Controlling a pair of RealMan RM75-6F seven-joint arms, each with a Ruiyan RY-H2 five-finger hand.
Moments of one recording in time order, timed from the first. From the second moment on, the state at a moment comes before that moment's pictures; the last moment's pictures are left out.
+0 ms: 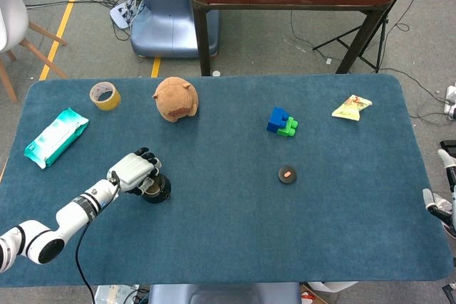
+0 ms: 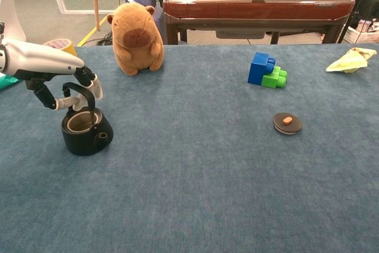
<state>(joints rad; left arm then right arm) -0.91 -1.14 -0.03 -1.62 1.19 0.62 0.18 0.03 -1.02 0.14 -1.64 -1.37 1.53 -0.11</state>
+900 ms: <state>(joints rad) -0.89 -1.04 -0.11 -1.73 1.34 0.66 -0.08 0.04 -1.02 0.14 -1.65 -1.37 1.52 -0.12</state>
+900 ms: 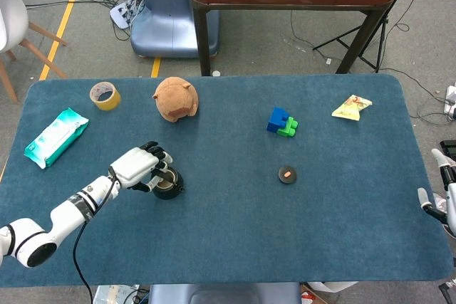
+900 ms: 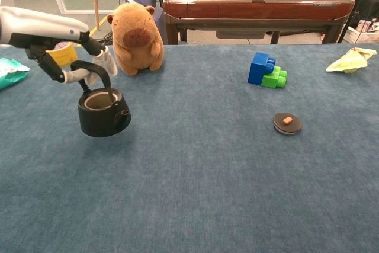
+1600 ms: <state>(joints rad) -1.04 -1.11 -0.21 -1.74 1.35 0.60 -0.11 0.05 -1.03 0.13 -1.65 -1.36 1.50 -0.14</state>
